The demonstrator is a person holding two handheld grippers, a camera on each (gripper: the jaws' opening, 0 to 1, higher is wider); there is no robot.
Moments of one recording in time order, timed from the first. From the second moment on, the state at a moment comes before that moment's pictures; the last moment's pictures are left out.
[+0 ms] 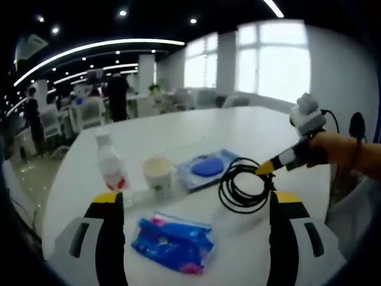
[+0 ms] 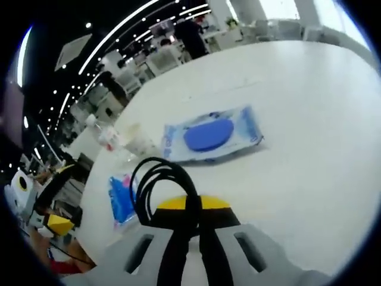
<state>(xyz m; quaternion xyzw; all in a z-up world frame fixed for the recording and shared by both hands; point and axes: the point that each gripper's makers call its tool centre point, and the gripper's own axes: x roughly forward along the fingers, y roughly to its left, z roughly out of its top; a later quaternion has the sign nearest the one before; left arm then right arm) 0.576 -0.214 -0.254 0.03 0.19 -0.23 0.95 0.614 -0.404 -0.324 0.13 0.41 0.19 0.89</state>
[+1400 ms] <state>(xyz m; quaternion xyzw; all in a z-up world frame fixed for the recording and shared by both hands) 0.572 -0.224 -0.268 0.04 0.21 -0.24 0.95 0.639 -0.521 -0.344 0.15 0.43 0.08 0.89</state>
